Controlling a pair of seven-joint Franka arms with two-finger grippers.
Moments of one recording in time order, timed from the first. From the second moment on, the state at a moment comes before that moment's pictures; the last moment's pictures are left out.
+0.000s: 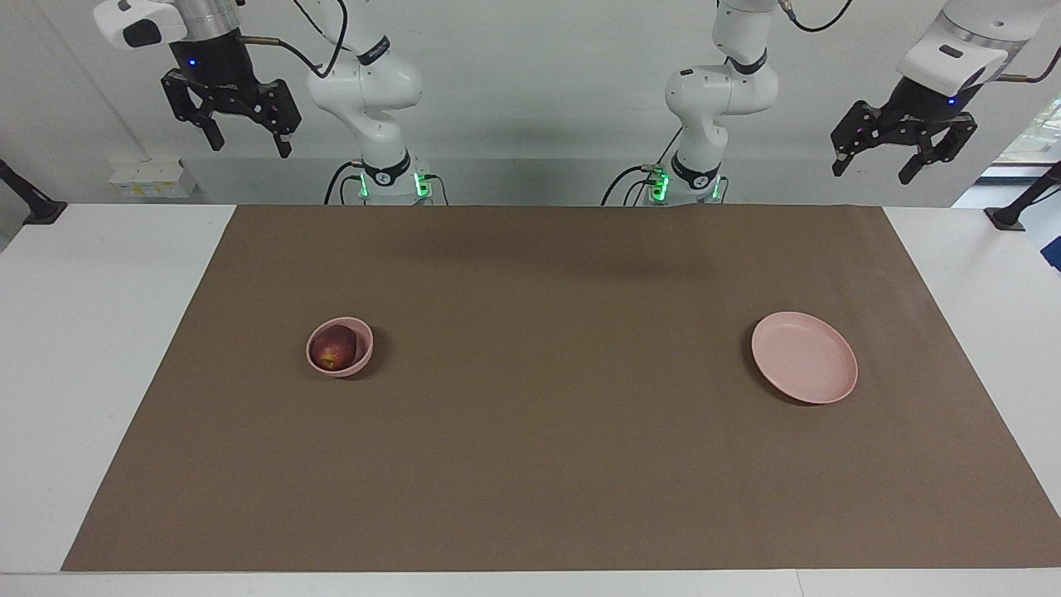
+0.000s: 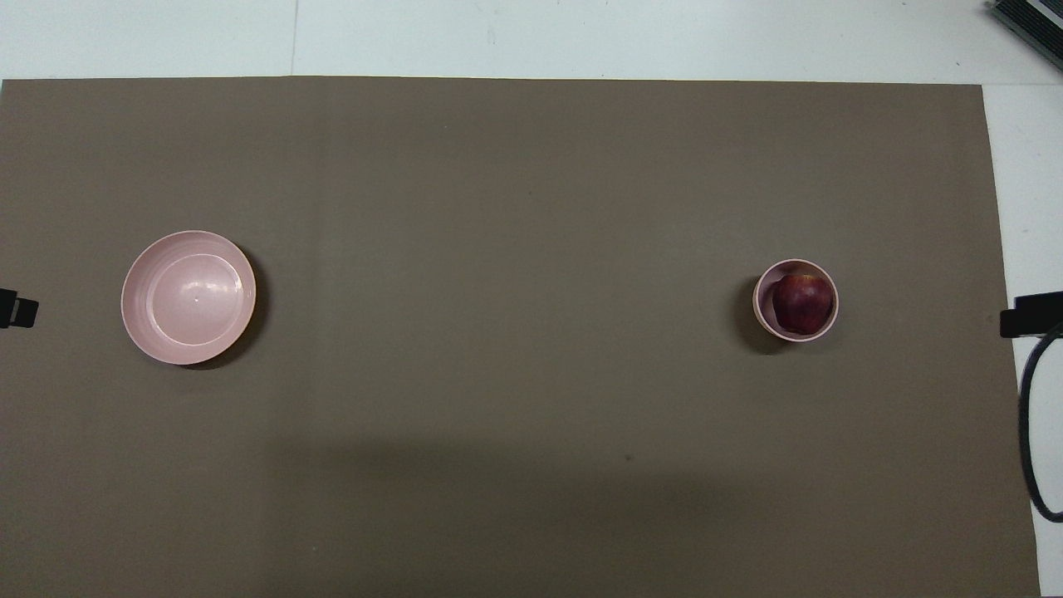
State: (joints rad) left arm 0.00 -0.07 -0.01 -1.45 -0.03 1.39 0.19; right arm 0.07 -0.14 -0.07 -1.53 -0.07 1.41 0.10
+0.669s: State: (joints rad) left arm 0.00 -0.07 -0.01 -1.45 -0.03 1.38 0.19; right arm 0.06 -0.12 -0.08 -1.55 -0.04 1.40 0.05
